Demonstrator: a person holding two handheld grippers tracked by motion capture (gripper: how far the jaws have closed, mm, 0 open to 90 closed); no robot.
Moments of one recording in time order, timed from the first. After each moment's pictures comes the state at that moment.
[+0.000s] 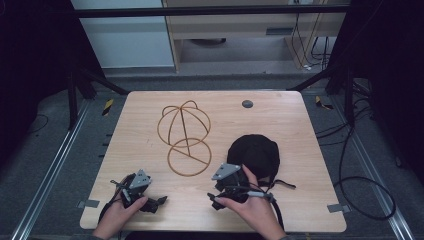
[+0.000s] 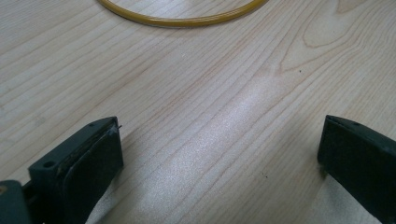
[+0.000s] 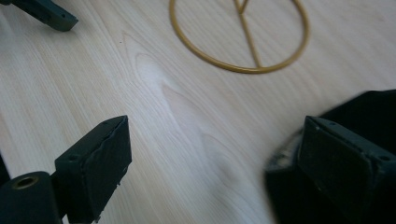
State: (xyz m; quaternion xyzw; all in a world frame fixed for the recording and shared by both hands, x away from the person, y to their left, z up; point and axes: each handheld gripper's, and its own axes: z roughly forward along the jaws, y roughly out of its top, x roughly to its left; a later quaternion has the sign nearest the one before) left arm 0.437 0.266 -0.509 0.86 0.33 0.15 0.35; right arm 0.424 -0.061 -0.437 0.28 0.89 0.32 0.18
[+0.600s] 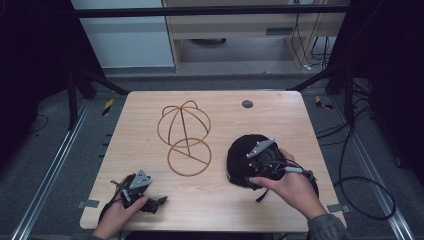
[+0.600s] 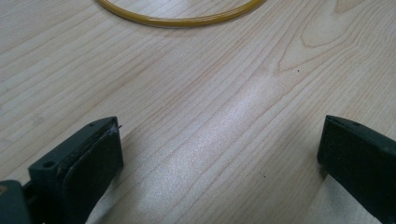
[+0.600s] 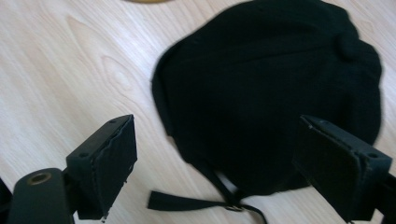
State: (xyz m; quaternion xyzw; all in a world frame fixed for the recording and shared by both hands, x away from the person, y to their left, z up) left arm 0.437 0.265 -0.509 0.86 0.33 0.15 0.35; right arm 0.458 -0.147 -0.390 0.33 0.91 0.21 0.16
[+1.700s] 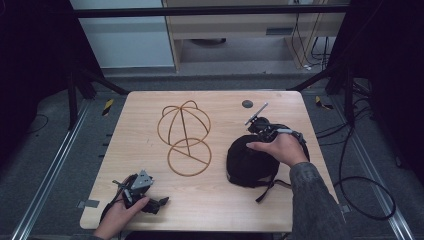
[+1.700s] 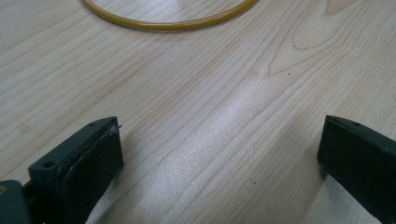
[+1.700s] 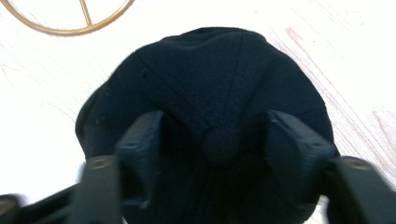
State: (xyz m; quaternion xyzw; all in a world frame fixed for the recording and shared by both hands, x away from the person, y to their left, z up) left arm 0.436 0.260 -0.509 0.86 0.32 0.14 0.36; right arm 0.562 -0.149 -0.388 0.39 0.90 0.17 0.08
